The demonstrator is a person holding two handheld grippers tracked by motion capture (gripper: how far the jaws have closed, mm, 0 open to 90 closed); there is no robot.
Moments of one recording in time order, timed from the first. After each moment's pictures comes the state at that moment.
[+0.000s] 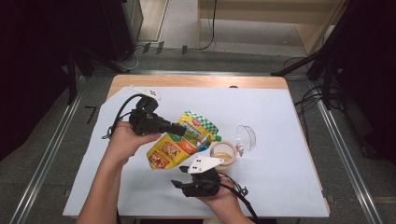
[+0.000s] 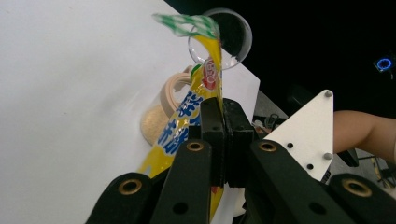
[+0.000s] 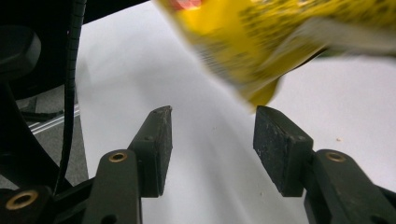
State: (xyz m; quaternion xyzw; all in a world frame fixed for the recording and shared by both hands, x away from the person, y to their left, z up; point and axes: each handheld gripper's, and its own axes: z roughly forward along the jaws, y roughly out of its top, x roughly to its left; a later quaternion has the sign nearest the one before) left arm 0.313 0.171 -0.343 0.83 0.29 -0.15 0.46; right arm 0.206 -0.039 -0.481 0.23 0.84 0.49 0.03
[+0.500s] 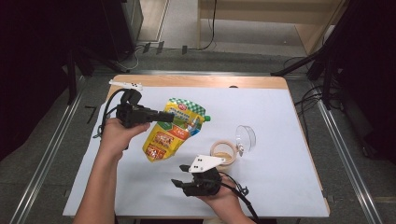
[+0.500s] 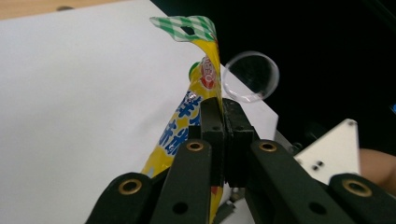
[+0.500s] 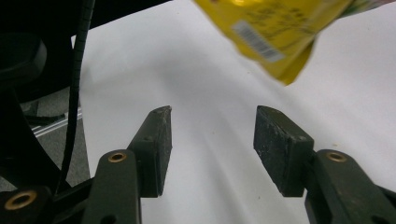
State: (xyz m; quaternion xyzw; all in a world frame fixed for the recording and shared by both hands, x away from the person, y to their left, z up) left arm 0.331 0.202 -0.348 0.78 0.35 -0.10 0.50; right arm 0.207 -0.041 -0.478 0.23 0.84 0.50 0.03
